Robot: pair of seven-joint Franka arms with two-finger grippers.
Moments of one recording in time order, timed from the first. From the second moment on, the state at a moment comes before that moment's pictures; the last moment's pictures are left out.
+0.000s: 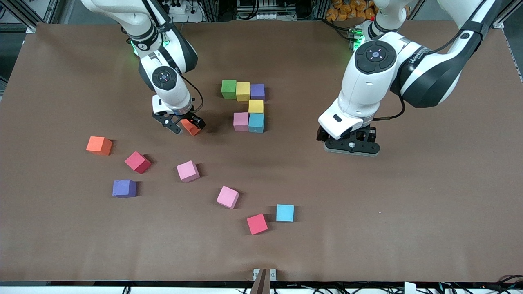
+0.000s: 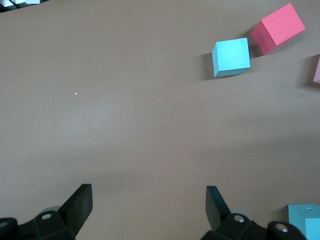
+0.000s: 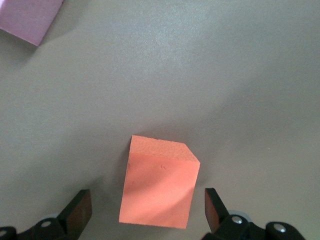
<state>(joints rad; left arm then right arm) 0.38 0.50 -1.12 -1.58 0.62 1.85 -0.65 0.37 0.16 0.15 -2.43 -0.08 2.49 1.19</state>
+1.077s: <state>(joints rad) 0.40 0.50 -1.15 -1.58 0.50 1.85 -0.61 0.35 0.19 0.15 -2.47 -0.08 2.56 1.12</state>
